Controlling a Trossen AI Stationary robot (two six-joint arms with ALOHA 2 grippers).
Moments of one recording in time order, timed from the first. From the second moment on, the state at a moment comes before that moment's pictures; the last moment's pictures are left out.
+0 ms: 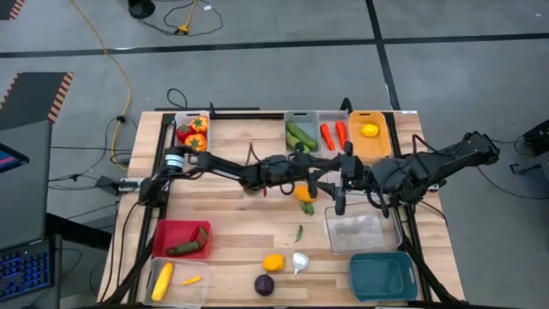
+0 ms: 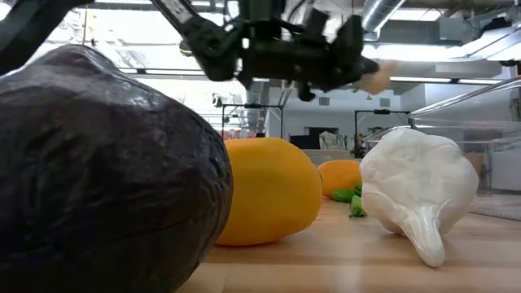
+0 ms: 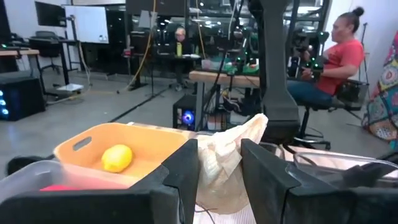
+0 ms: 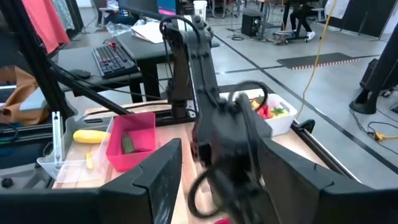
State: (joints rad) left arm 0.06 2.15 1.36 0.86 -0.18 -0.05; right arm 0.36 1.11 1.14 -0.25 0.57 0.15
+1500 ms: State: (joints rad) left arm -0.05 1.81 1.74 -0.72 -0.33 0.00; right arm 0.49 1.11 1.14 -0.29 0.56 0.15
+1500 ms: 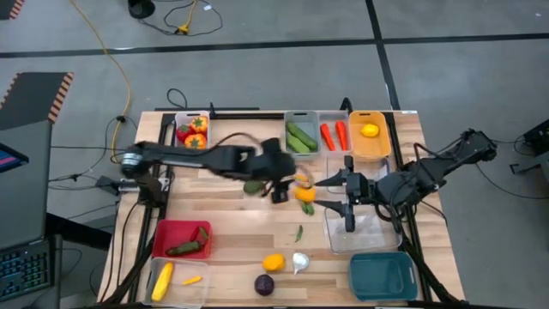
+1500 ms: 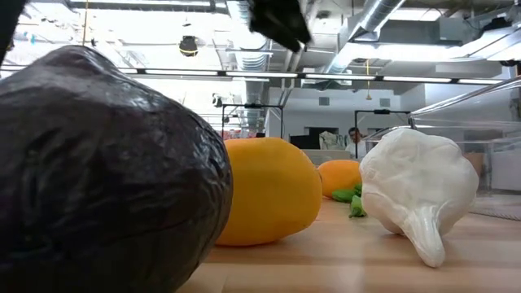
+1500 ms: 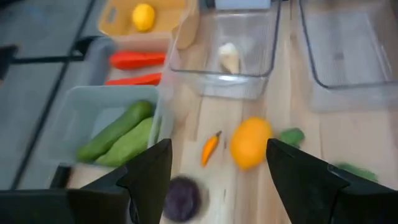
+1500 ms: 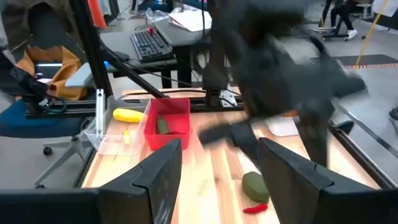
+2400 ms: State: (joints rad) left arm -0.37 1.15 0.96 -0.58 -0.38 -0.49; right arm 0.48 1.13 1.14 -0.28 0.47 0.15
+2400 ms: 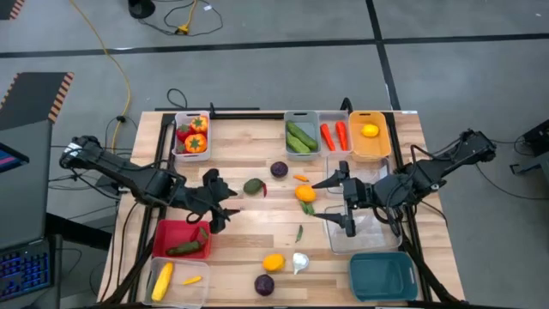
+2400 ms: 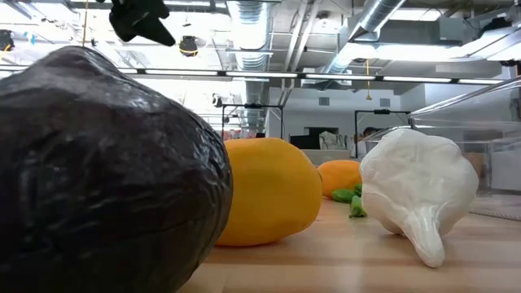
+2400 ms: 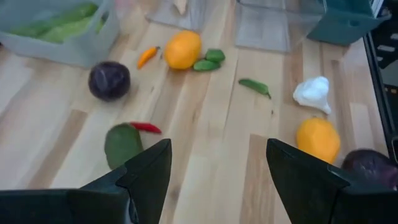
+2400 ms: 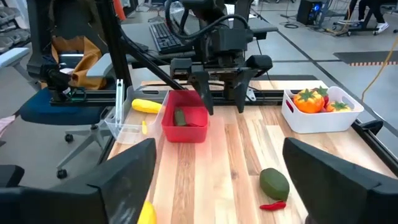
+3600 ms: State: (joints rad) left arm -0.39 1.16 0.96 -0.55 -0.38 -0.52; right arm 0.52 1.85 1.45 -0.66 0.07 0.29
